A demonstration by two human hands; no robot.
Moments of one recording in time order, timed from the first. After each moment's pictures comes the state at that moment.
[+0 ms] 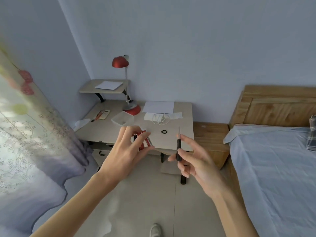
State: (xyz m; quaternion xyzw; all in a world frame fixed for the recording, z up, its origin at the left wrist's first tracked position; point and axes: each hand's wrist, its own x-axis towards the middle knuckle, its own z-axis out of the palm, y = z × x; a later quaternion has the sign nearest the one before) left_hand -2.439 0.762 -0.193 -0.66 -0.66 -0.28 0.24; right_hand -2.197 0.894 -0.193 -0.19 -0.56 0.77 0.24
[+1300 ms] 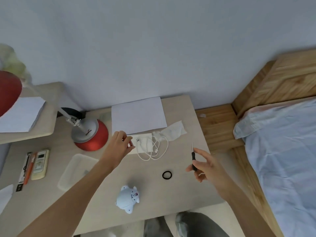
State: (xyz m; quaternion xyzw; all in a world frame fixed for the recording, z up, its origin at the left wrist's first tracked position) left_hand -2.863 1.239 -0.464 -0.71 -0.69 -0.07 -0.05; right_hand -2.471 1.285 -0.384 -0.55 -0.43 0.69 0.16
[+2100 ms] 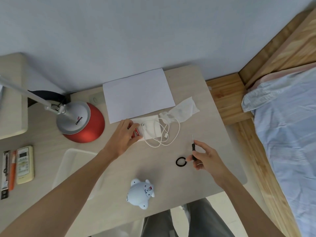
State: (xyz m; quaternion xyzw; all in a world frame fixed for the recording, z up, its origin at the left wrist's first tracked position) left_hand -2.907 1.260 -0.575 -0.75 -0.63 -0.09 -0.20; right_hand -2.529 1.263 -0.490 -0.64 -0.35 0.67 0.15
